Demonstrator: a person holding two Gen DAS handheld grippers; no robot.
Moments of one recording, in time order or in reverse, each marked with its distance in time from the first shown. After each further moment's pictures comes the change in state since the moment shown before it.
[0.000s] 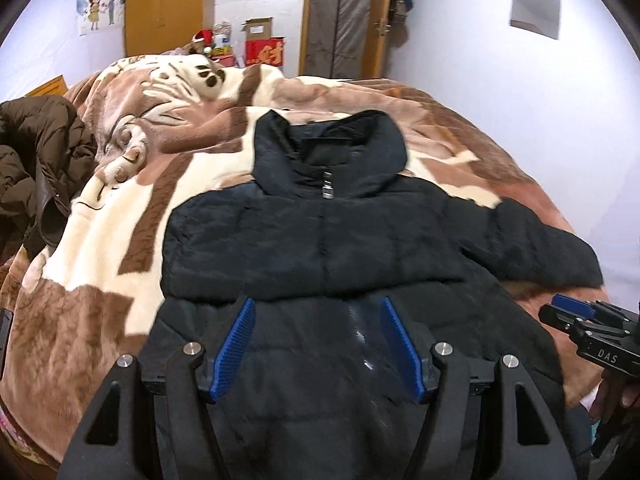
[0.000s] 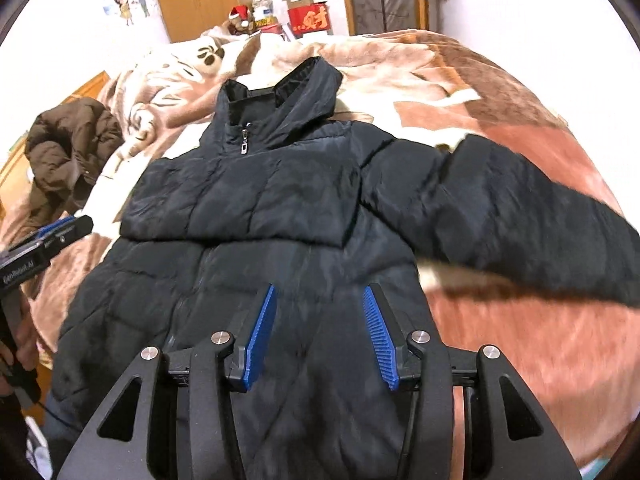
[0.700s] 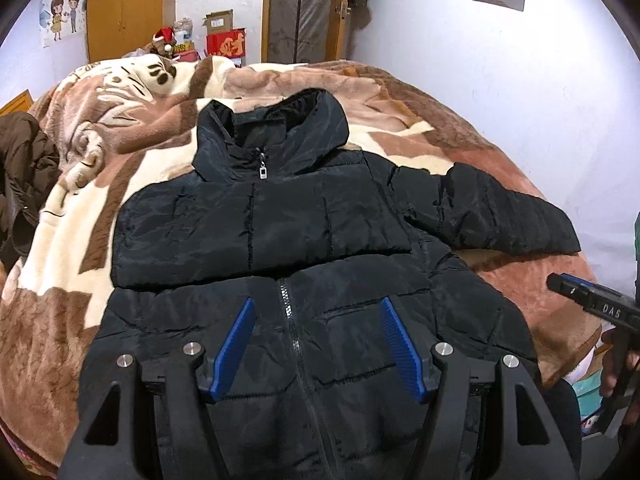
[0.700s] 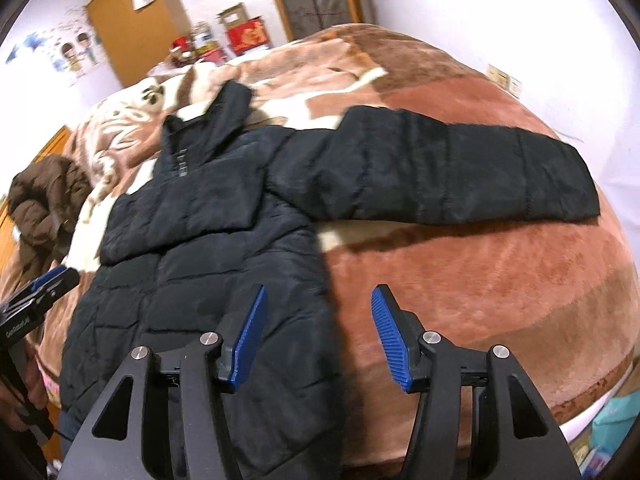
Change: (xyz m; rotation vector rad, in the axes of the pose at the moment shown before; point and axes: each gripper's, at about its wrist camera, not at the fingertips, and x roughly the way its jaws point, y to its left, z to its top) left arm 0.018 -0.057 -0.011 0.076 0.058 -0.077; right arm -0.029 -0.097 -0.029 0.224 -0.023 -0.089
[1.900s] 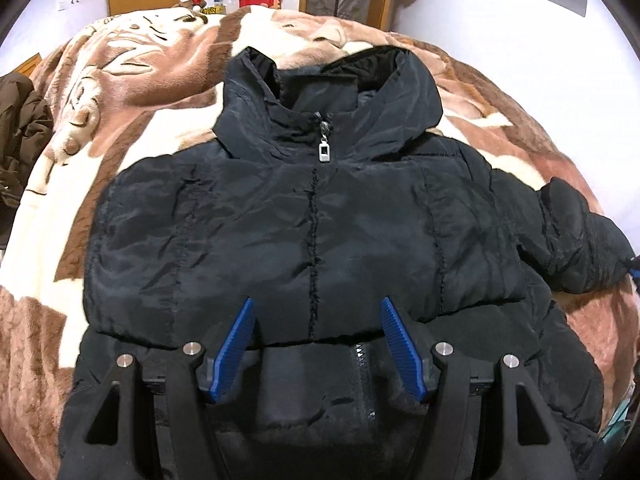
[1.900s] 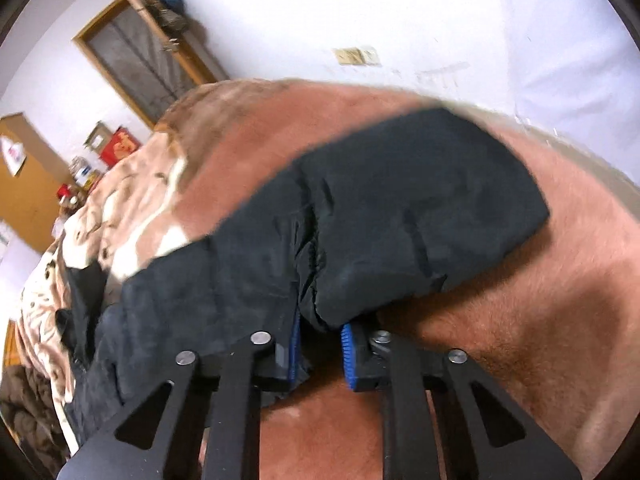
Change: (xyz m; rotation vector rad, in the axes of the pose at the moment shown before) left arm 0.111 0.066 0.035 -0.102 0.089 0.073; right arm 0.045 -0.170 0.075 0.475 -0.182 -0.128
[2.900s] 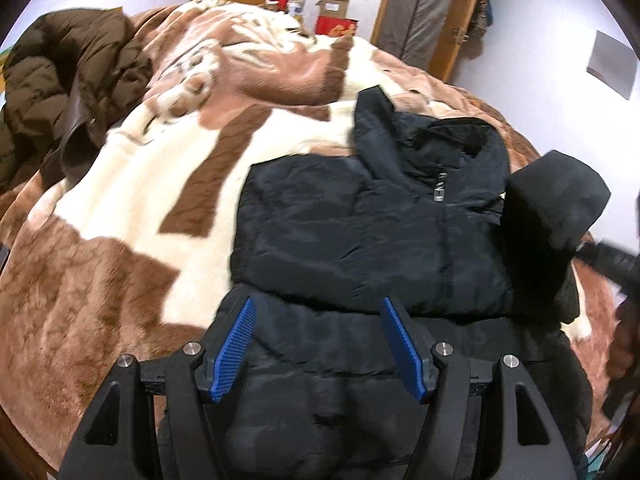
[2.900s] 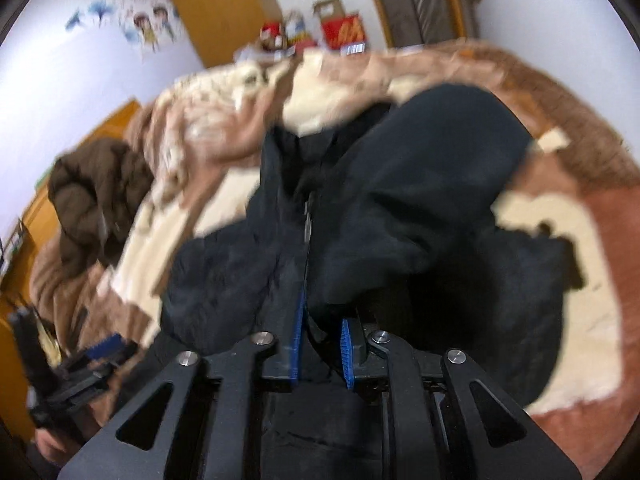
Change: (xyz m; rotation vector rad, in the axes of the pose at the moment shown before) left arm -0.066 0.125 -0.039 -0.236 -0.089 0.079; right arm 0.022 0.338 -0.172 -0.682 0.303 0.413
